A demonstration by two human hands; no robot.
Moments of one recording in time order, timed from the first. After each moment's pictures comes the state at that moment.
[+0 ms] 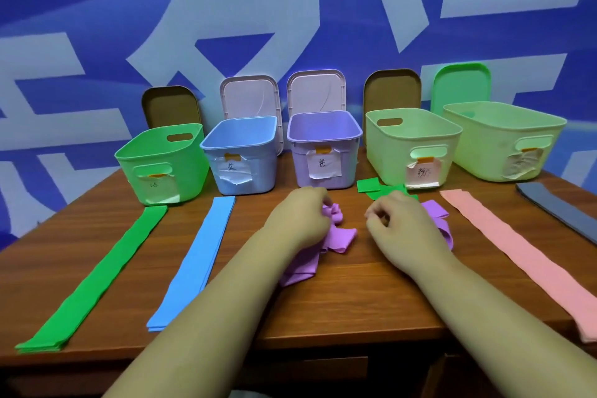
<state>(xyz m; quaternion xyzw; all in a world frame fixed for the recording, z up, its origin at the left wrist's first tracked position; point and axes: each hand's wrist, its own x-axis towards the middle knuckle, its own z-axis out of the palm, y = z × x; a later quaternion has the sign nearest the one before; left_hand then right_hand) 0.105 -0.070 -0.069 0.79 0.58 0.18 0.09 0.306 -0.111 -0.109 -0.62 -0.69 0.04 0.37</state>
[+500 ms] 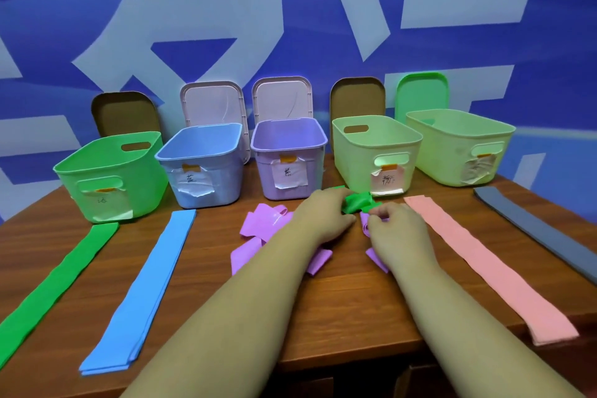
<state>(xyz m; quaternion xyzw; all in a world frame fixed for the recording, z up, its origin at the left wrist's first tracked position) 0.205 -0.004 -0.098 0.86 0.47 0.19 0.08 0.341 -0.101 -0.111 -0.75 -0.51 0.09 0.41</state>
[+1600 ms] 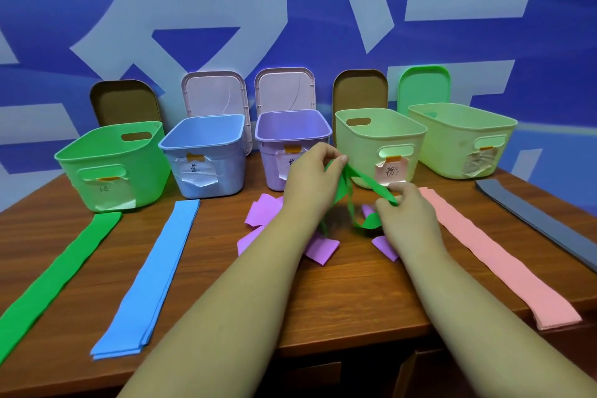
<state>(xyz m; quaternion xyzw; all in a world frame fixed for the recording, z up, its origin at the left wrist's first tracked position) 0.182 -0.034 -0.061 0.70 0.44 0.52 0.21 0.339 -0.107 -0.100 -0.73 -0.48 0.14 0.46</state>
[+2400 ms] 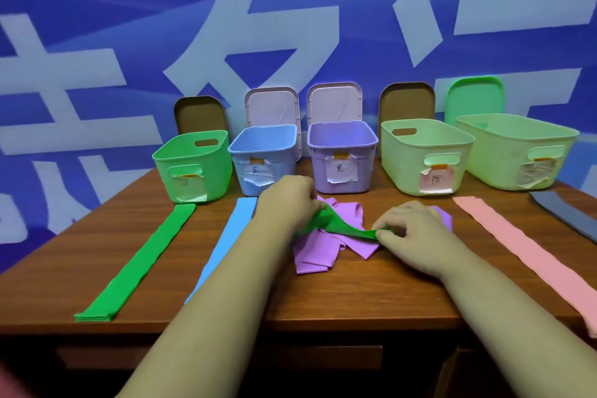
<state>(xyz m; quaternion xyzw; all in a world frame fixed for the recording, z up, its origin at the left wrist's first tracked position) 0.058 -0.071 -0.048 0.75 0.63 0.19 -0.03 0.314 -0.124 -0.102 -0.58 -0.77 0.05 0.25</state>
